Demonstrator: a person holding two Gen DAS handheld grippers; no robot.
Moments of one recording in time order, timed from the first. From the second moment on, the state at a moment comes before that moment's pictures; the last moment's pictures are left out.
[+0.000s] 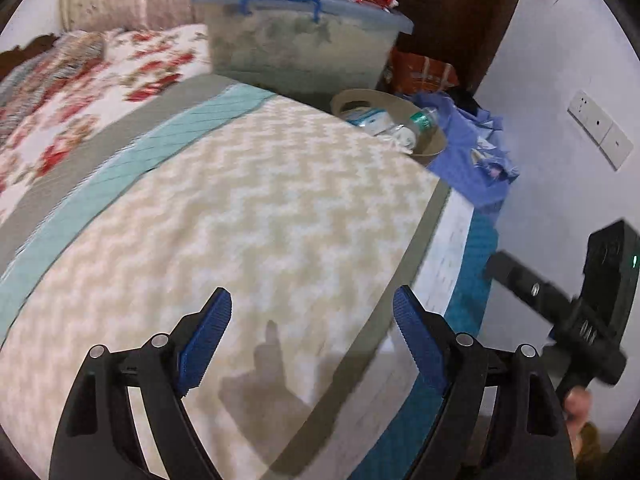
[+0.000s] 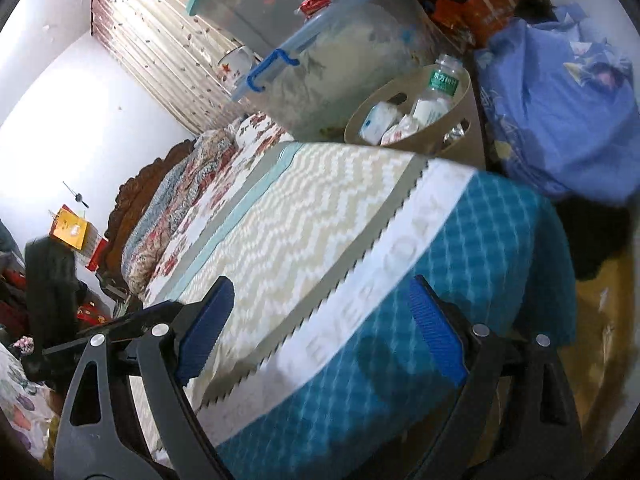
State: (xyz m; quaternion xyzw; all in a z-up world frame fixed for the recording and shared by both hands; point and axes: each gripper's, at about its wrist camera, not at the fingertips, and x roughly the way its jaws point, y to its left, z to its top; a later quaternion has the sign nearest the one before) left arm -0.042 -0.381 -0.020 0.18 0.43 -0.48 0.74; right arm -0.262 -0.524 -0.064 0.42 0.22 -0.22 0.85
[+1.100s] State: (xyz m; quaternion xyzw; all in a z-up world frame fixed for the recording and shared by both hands) left arm -0.057 -0.157 0.020 0.14 0.34 -0.35 0.86; right arm -0.230 -0.347 0.011 0.30 0.27 -0.26 0.88
